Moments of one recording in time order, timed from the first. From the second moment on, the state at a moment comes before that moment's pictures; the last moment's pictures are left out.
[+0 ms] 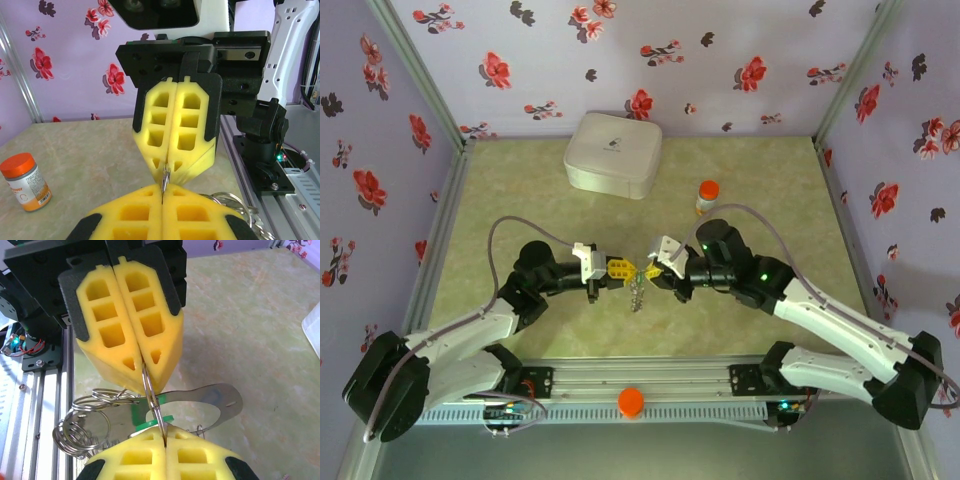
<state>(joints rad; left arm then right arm) -0.72 1.04 0.42 0.64 0.80 0.11 0.86 1.02 0.86 -0.41 -0.41 -0.30</state>
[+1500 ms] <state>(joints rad) -0.75 1.04 0.43 0.62 0.78 0.14 0.85 1.02 0.85 -0.34 -0.53 -0.28</state>
